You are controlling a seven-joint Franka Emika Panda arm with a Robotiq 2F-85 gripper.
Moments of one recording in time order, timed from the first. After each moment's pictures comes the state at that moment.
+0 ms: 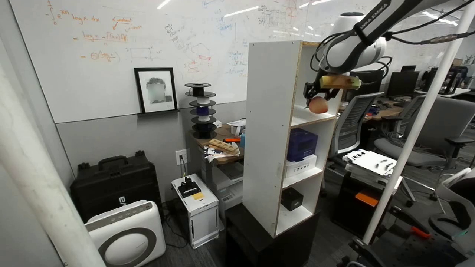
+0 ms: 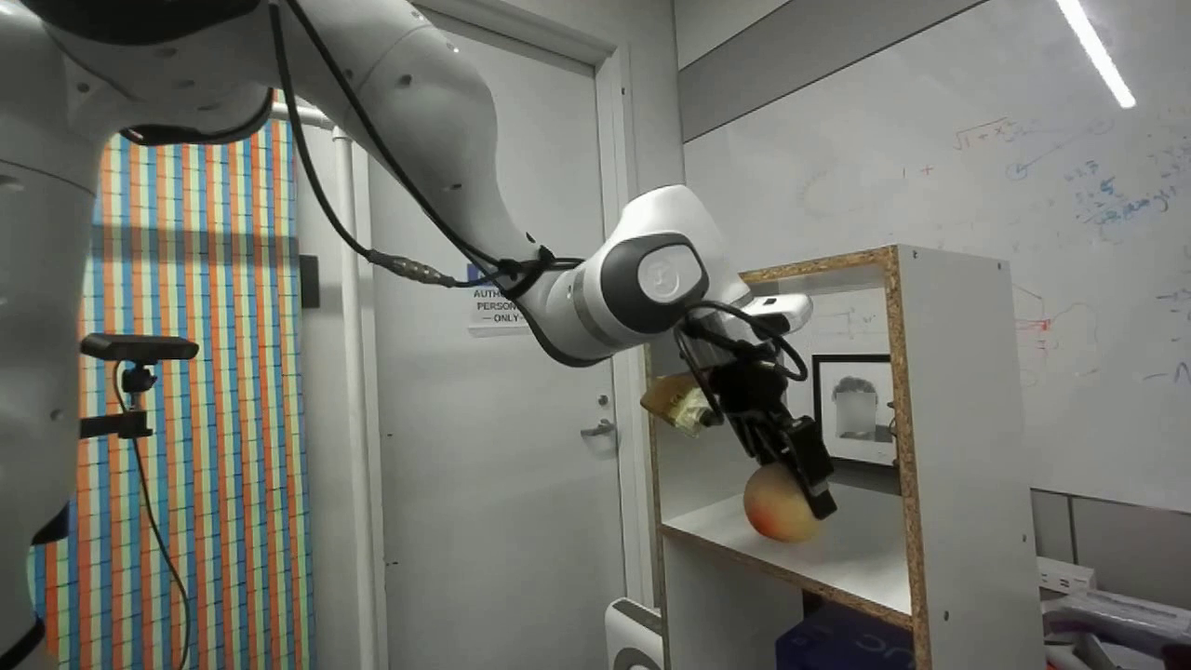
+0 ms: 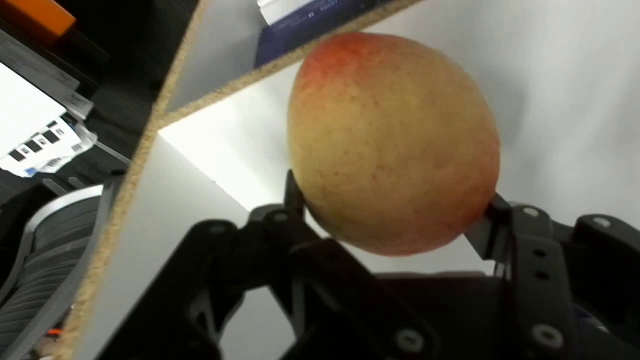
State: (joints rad) arm 0.00 0.10 -0.24 -2.18 -0.25 2.68 0.43
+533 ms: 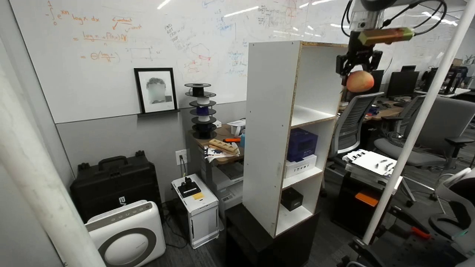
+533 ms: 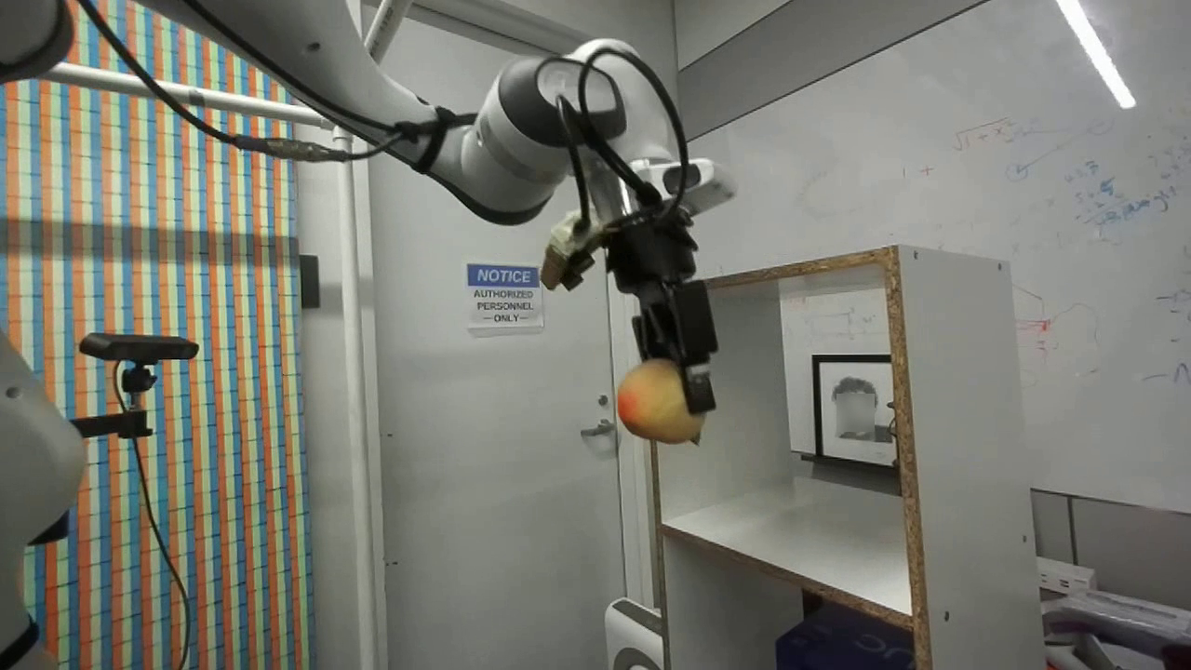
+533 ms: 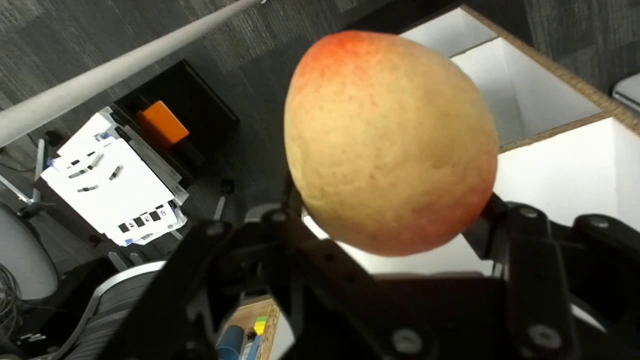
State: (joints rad) arm -0.06 -0.29 -0.14 -2.21 -0.28 2.02 0.34
